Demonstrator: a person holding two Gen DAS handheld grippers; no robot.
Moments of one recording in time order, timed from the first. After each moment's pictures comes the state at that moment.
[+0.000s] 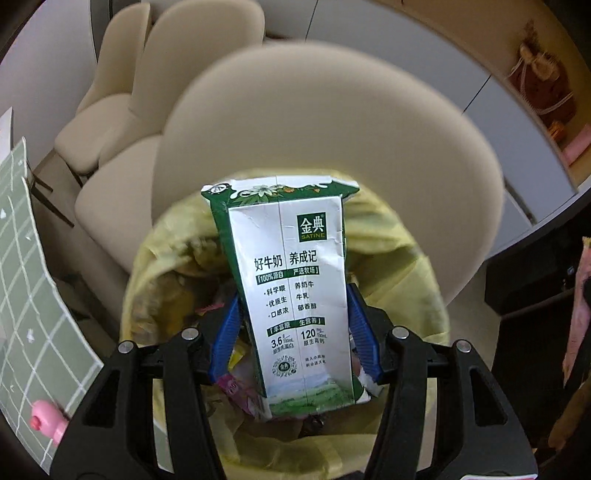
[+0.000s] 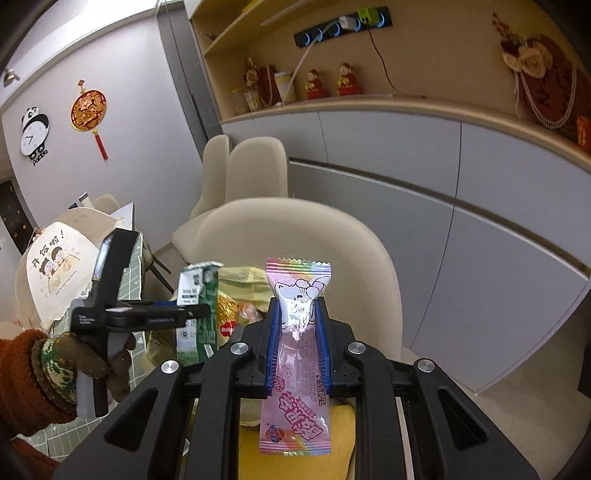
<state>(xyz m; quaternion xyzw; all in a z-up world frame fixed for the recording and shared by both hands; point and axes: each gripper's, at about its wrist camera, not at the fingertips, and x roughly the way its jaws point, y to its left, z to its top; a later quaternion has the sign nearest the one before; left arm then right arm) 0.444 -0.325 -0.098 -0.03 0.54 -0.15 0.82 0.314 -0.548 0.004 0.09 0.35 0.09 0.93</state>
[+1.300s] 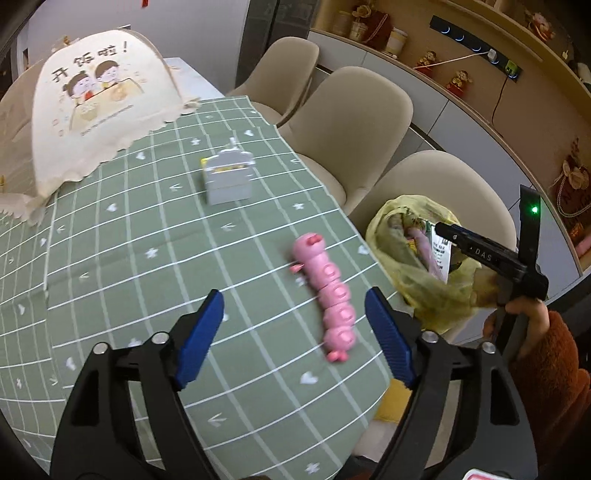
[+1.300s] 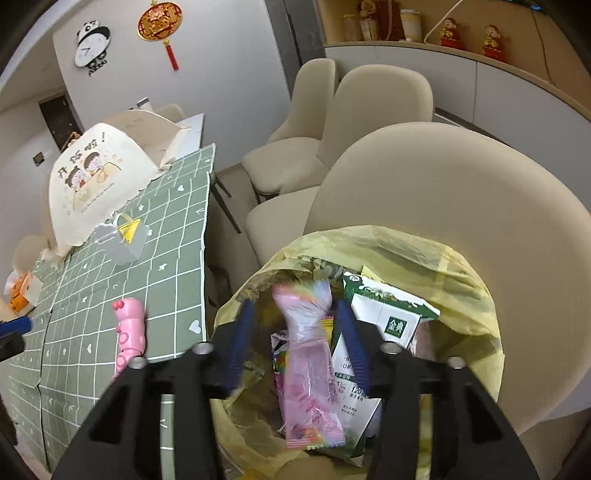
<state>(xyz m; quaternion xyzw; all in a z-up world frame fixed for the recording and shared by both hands) 0.218 -0.086 -0.007 -0.15 0.45 0.03 0.88 0.398 -0.348 -0.063 -0.01 0.43 0.21 0.88</state>
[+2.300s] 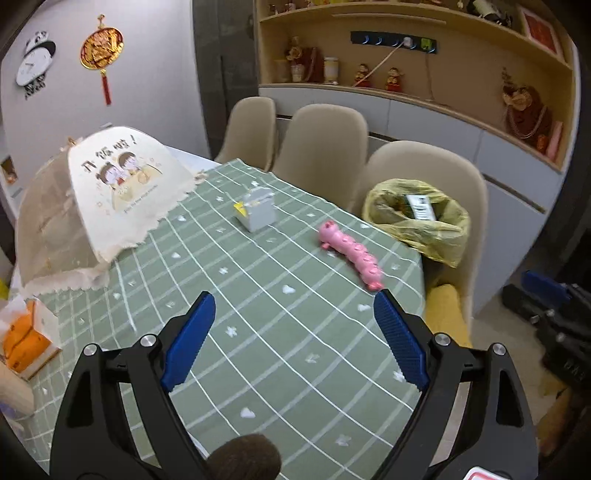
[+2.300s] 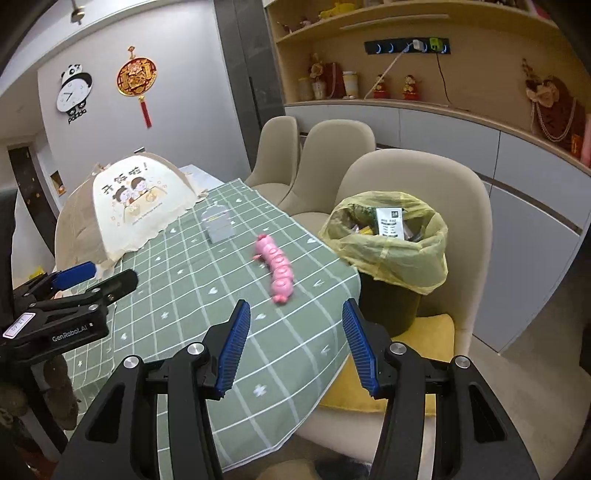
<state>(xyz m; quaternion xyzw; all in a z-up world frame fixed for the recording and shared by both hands) 0.079 -0.068 0.030 0.02 0.36 -0.03 0.93 0.052 -0.259 0.019 0.03 0.33 0.10 0.94</state>
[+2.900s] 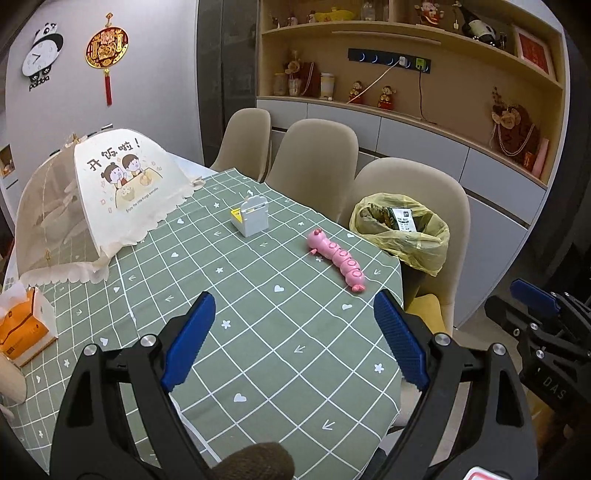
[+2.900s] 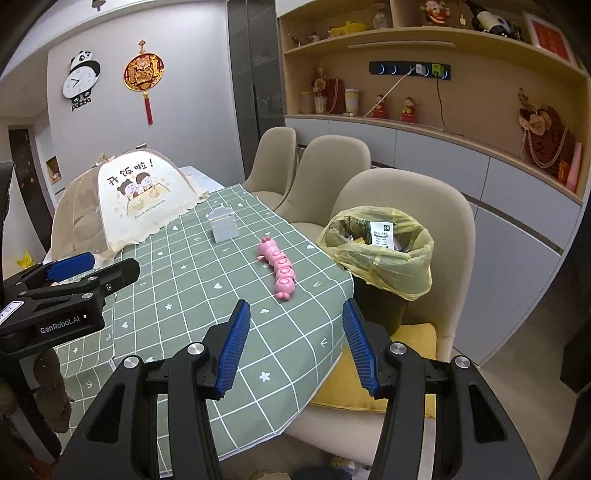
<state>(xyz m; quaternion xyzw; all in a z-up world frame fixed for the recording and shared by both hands) 0.047 -0.064 0.046 0.00 0.33 -0.04 0.94 0.024 -0.251 0.037 0.01 0.31 0.08 0.95</state>
